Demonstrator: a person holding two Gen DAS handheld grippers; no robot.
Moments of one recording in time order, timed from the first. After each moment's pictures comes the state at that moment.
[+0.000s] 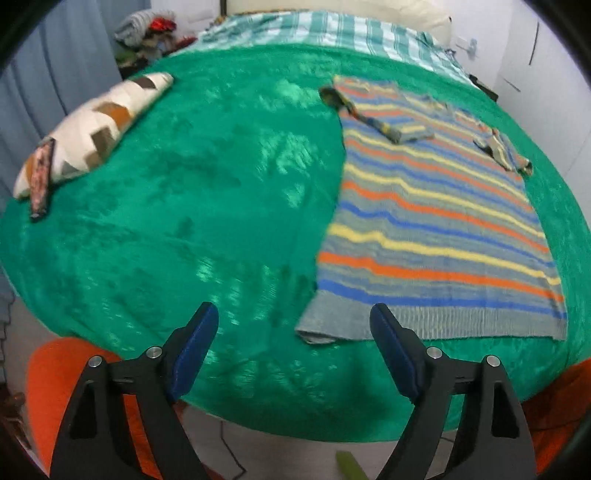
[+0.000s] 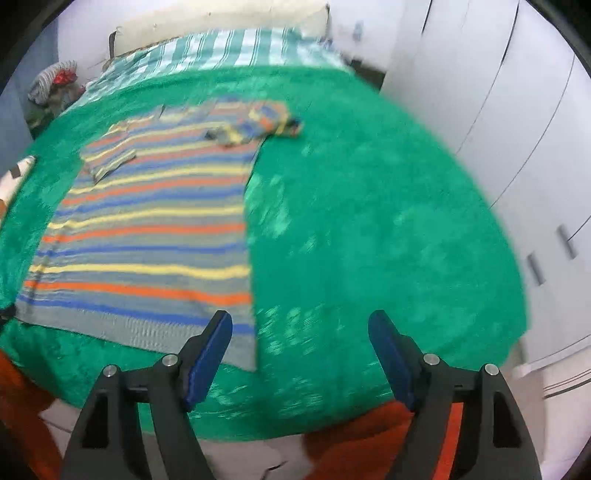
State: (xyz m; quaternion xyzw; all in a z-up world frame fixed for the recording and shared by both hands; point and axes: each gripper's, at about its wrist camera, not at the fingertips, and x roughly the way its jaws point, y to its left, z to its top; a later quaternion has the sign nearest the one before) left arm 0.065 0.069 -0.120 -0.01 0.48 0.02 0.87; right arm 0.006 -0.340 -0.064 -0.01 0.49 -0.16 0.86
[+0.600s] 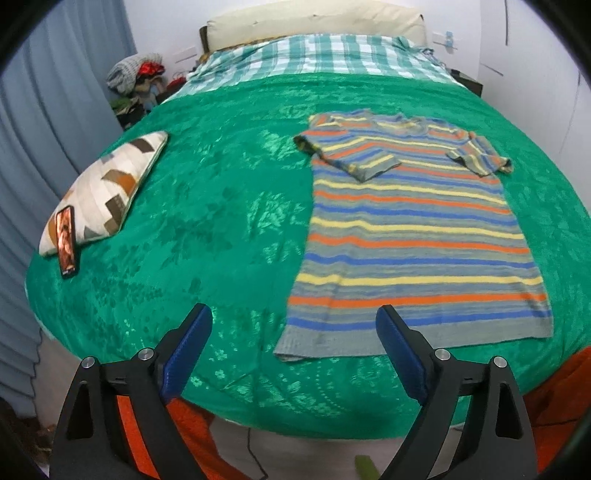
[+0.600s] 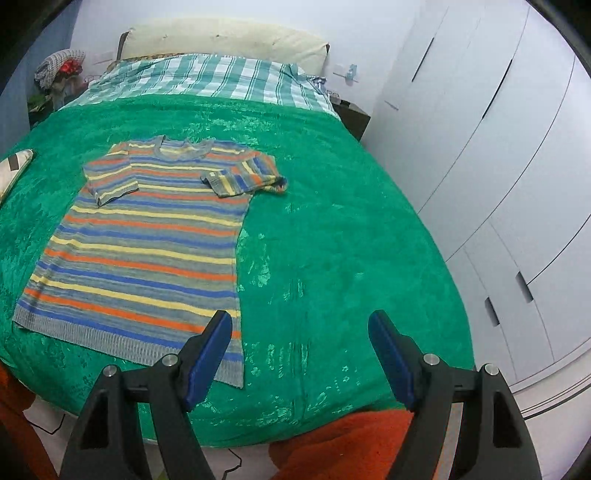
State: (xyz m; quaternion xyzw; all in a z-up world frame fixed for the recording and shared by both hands) left arm 0.060 0.017 -0.056 0.06 0.45 0.01 0.89; right arm 0.000 -0.299 0.006 -0.09 0.44 -0.19 0.87
